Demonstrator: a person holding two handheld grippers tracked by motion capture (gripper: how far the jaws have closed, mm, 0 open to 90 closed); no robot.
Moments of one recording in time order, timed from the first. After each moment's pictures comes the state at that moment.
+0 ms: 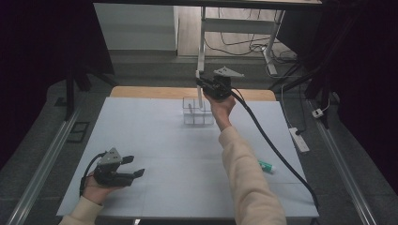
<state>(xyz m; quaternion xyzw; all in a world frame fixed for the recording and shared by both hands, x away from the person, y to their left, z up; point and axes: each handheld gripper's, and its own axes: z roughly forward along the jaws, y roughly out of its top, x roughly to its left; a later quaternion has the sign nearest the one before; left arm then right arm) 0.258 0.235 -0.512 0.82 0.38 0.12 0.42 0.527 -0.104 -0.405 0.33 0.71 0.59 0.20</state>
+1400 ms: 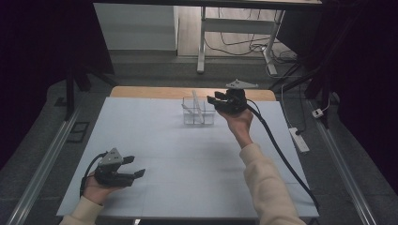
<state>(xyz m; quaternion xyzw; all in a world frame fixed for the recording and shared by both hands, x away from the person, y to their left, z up) 0.258 0.233 -0.511 0.82 0.38 0.13 0.41 0.473 -0.151 -0.402 0.33 0.77 0.52 0.19</state>
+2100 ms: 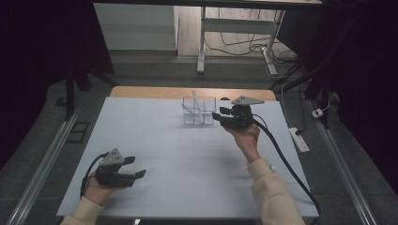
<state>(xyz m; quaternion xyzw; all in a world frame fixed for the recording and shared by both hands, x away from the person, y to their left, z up) 0.257 0.230 -0.512 0.82 0.38 0.12 0.41 0.438 -0.176 -0.428 0.33 0.78 0.50 0.17</state>
